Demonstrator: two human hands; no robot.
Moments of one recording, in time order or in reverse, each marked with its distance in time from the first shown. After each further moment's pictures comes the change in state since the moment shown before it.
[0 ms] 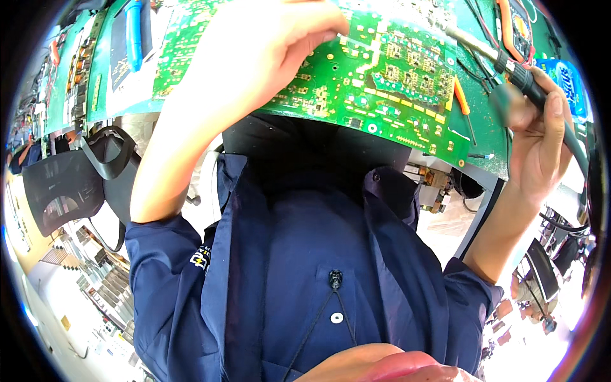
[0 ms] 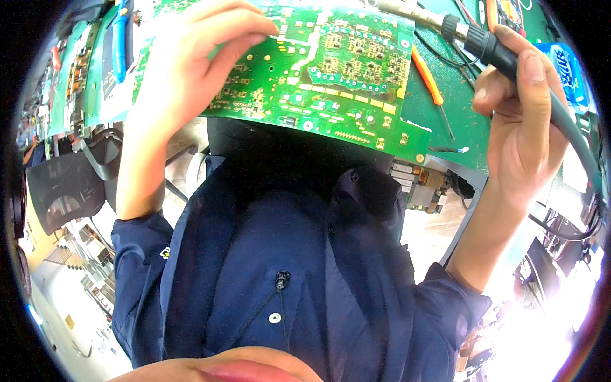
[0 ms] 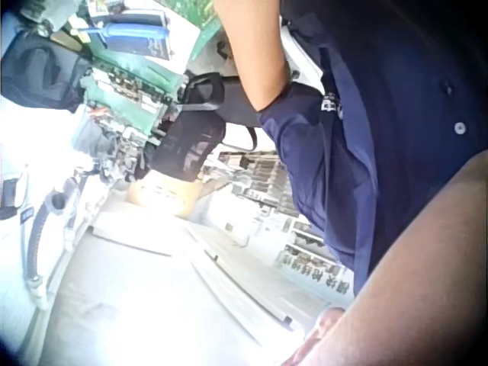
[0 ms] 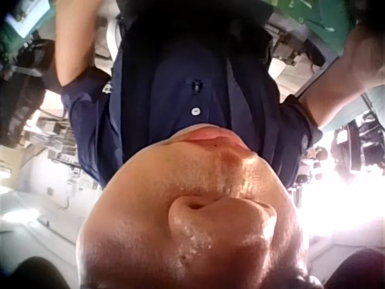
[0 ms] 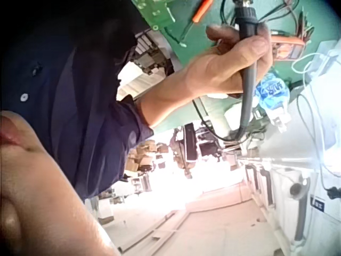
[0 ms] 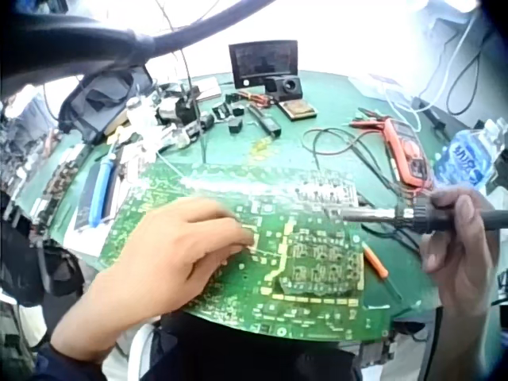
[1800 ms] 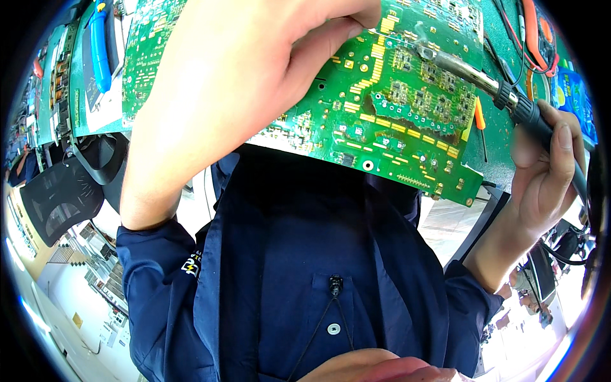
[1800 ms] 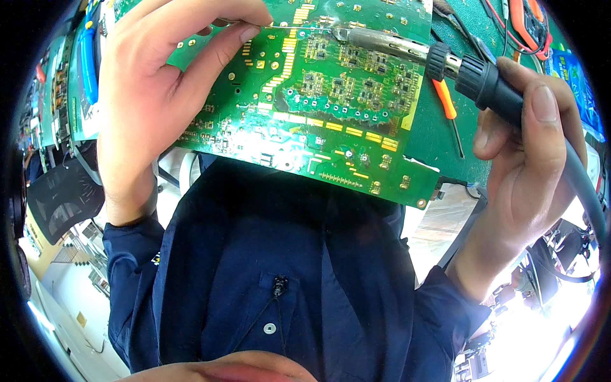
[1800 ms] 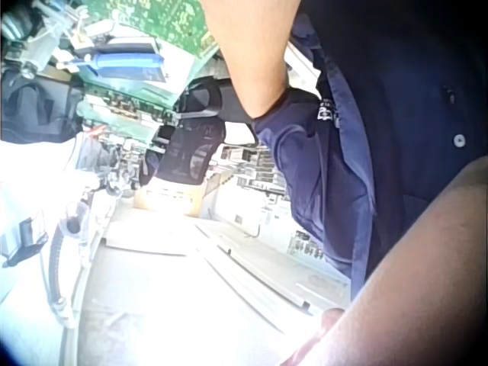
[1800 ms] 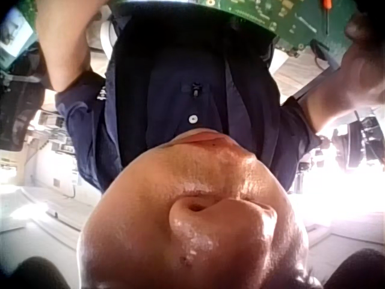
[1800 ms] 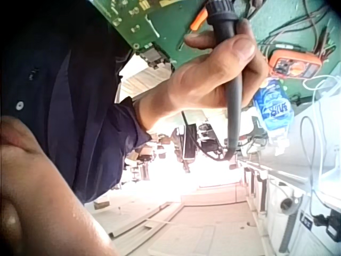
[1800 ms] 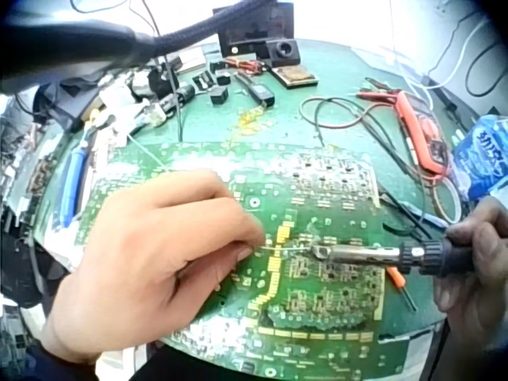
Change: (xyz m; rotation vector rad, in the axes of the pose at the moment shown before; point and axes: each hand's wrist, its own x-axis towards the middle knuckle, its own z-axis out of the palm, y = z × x) left_hand 0.025 0.005 0.015 0.057 -0.055 0.025; right_hand 0.000 0.014 -0.002 -0.239 -0.026 0.160
